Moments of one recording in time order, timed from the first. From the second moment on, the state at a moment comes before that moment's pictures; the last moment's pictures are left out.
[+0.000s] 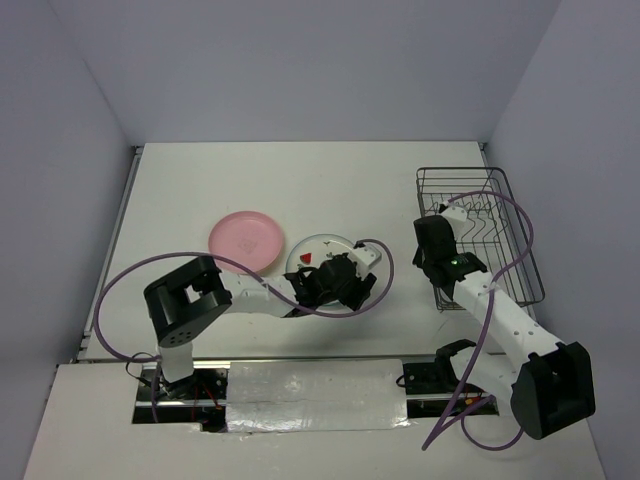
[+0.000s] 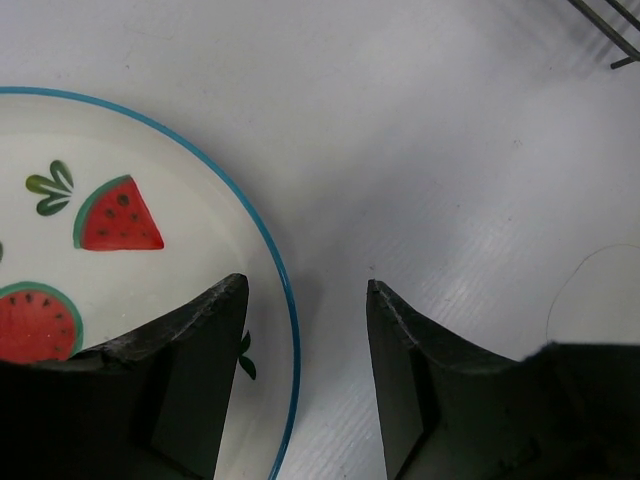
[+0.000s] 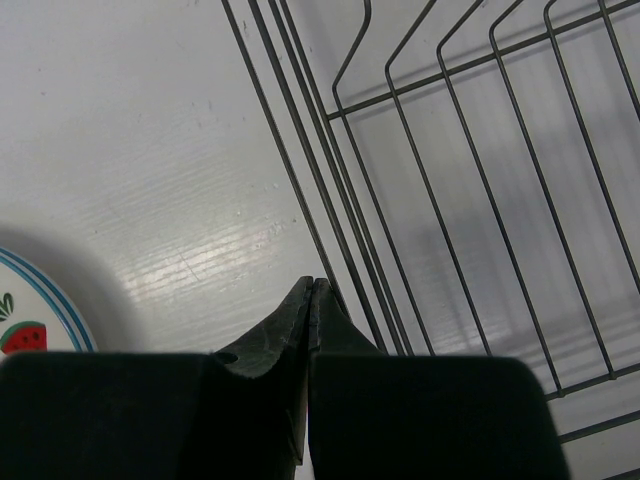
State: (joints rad) left arm -1.07 1.83 0.97 0.29 -0.13 -0.25; right arm 0.32 1.03 0.66 -0.44 0.48 0.52
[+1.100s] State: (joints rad) left arm -1.00 1.14 1.07 -0.33 -0.51 -0.35; right arm 0.31 0.86 0.76 -0.36 0.03 0.38
